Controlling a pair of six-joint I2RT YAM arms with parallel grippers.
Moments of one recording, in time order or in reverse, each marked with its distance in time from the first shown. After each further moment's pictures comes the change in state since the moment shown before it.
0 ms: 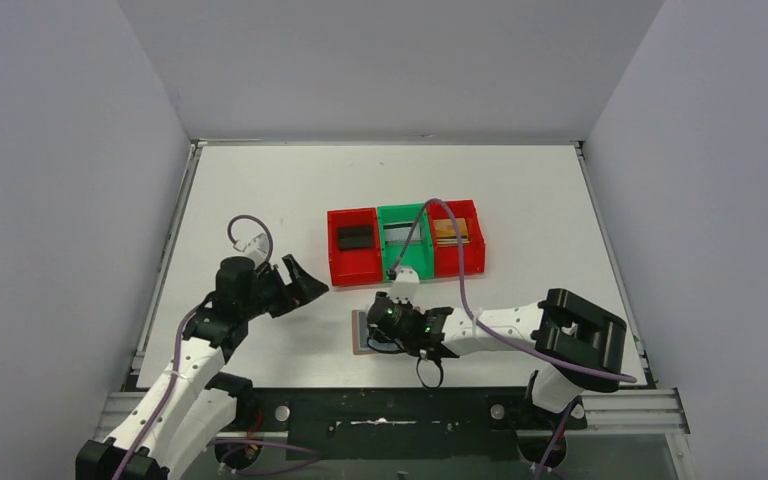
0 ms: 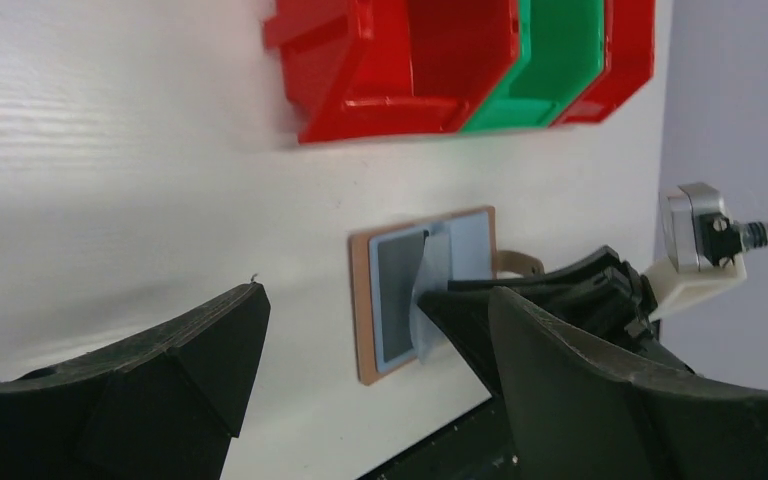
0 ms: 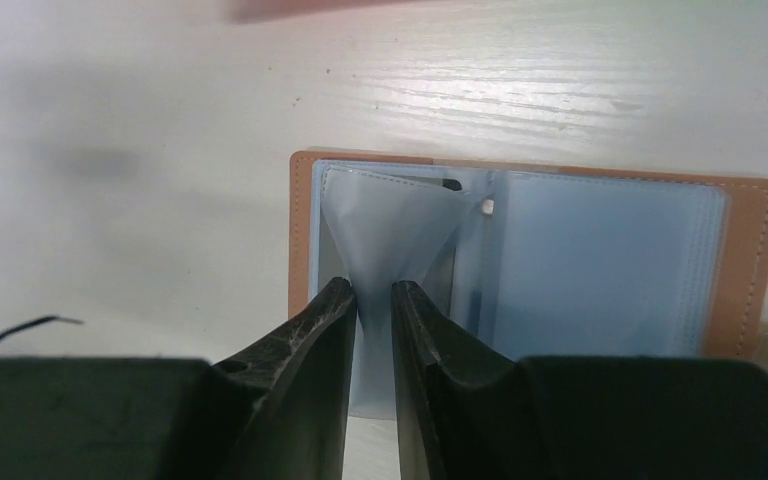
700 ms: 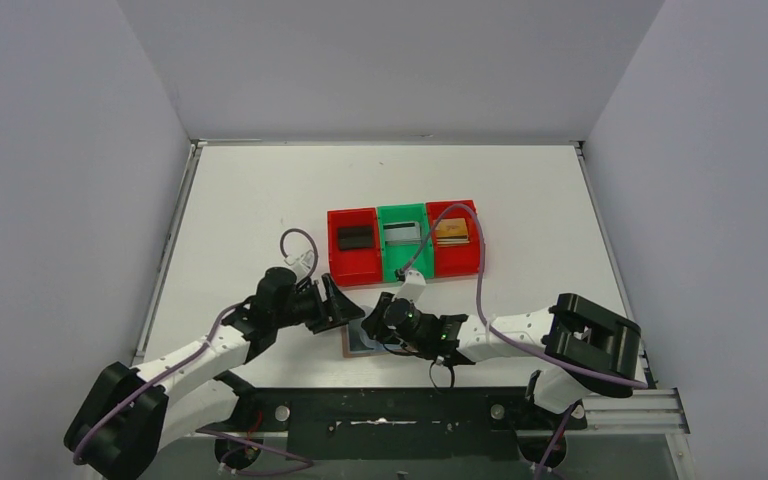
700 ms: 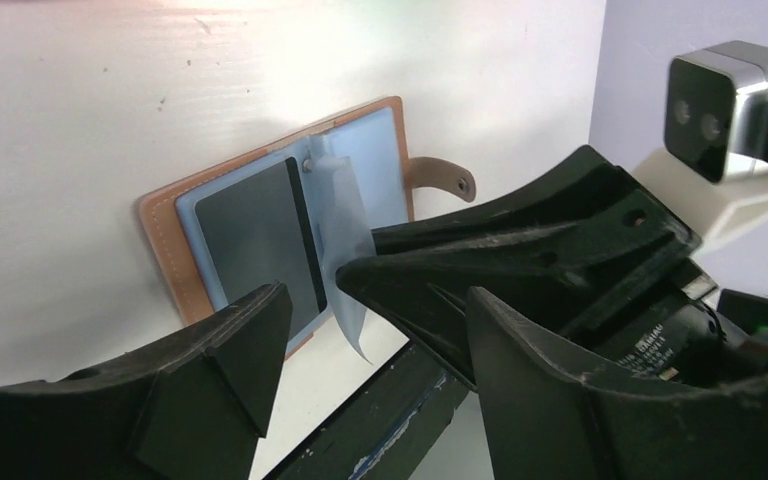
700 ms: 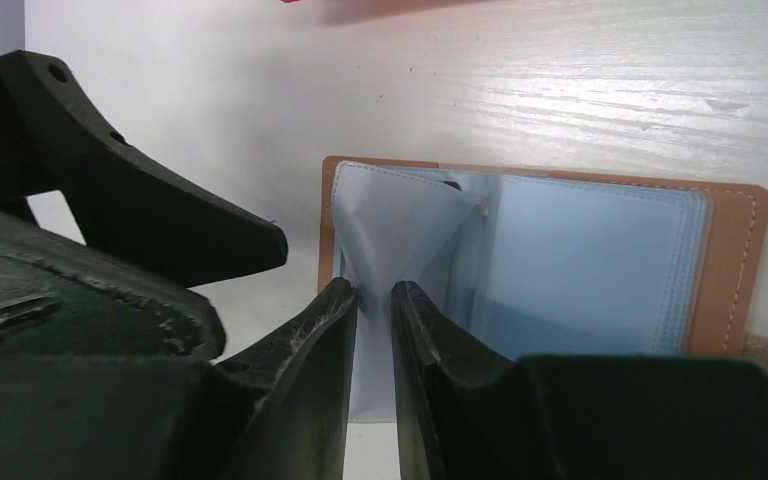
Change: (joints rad) left arm -0.276 0.267 -0.153 0.433 0.166 -0.247; right arm -0.037 -0.085 -0.191 0.323 -0.114 0.019
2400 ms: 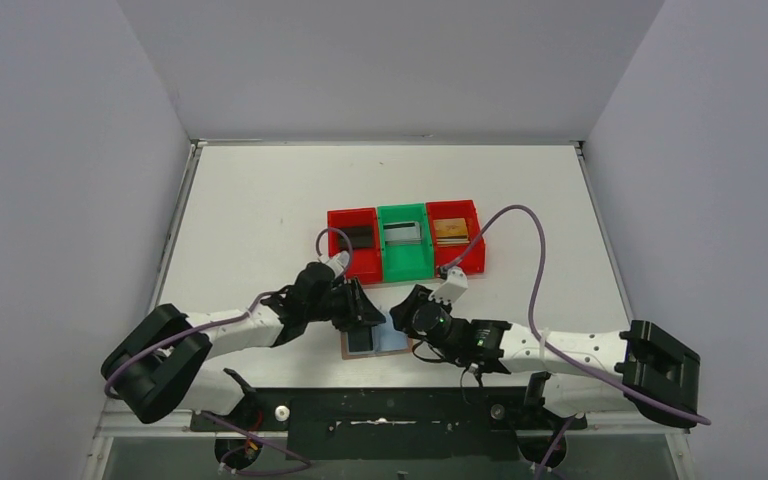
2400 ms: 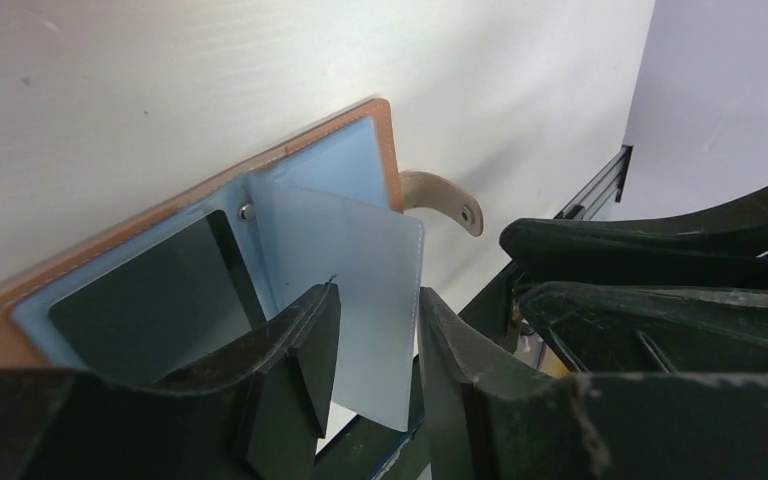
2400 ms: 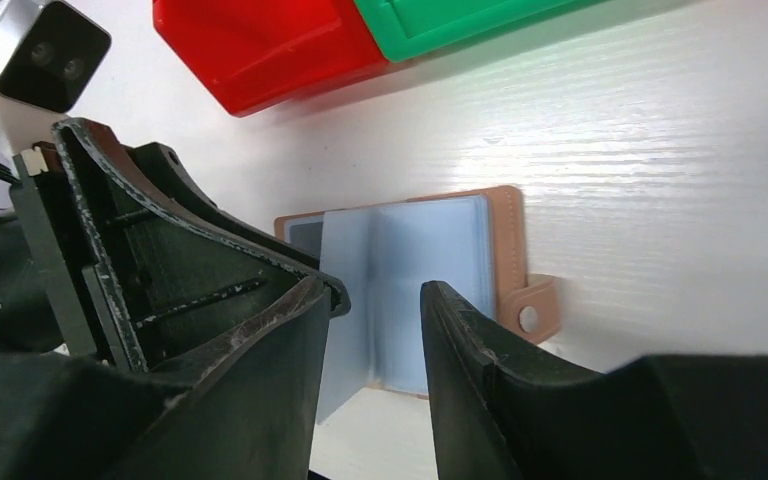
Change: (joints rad) left arm -0.174 0.317 0.115 0.135 -0.094 -0.068; right arm 0.004 -0.326 -0.085 -0.241 0.215 0.087
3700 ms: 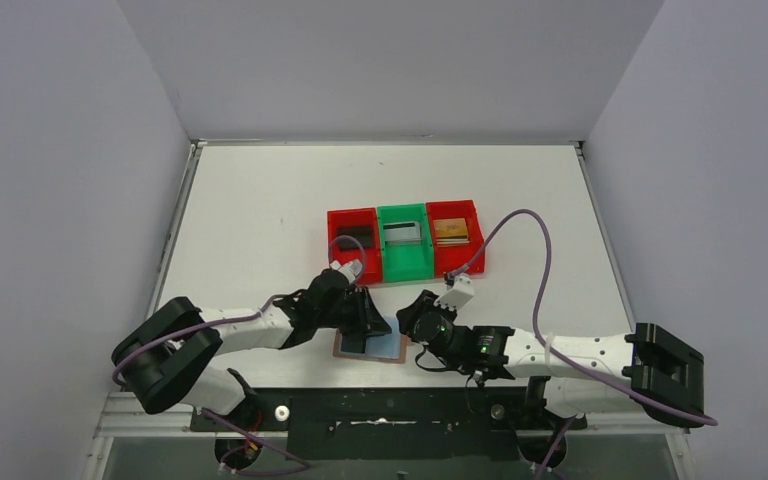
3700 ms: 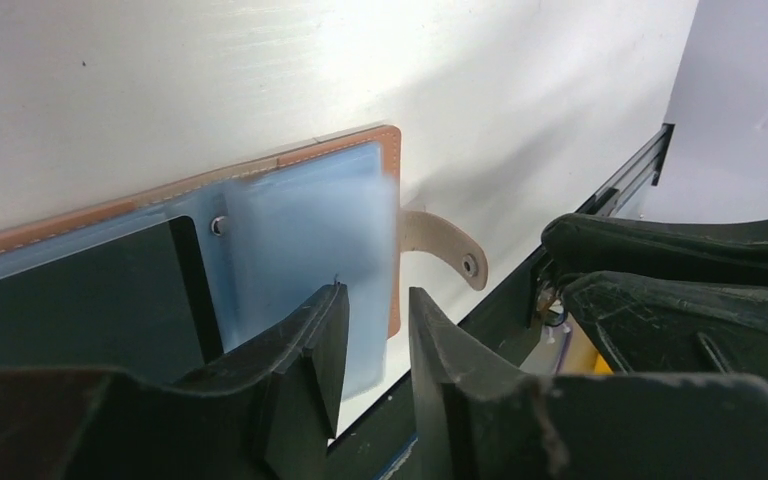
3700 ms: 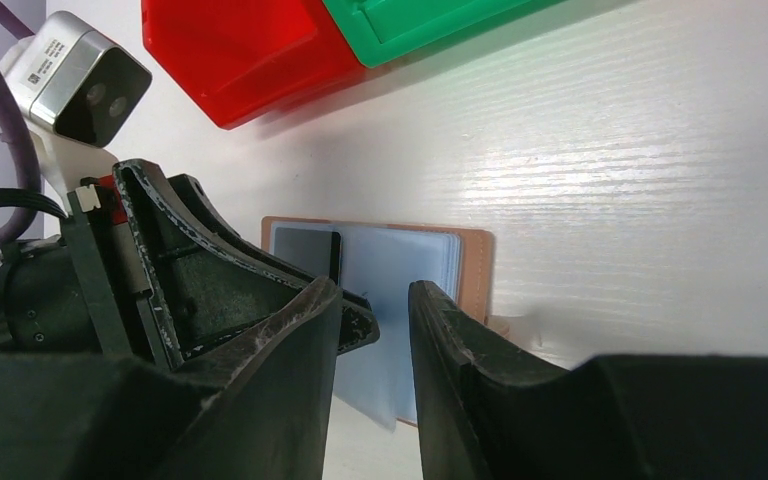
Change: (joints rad) left arm -0.108 0.076 0.036 -0.021 -0.058 -0.004; right arm 0.051 -0.040 -0.026 -0.060 0.107 0.077
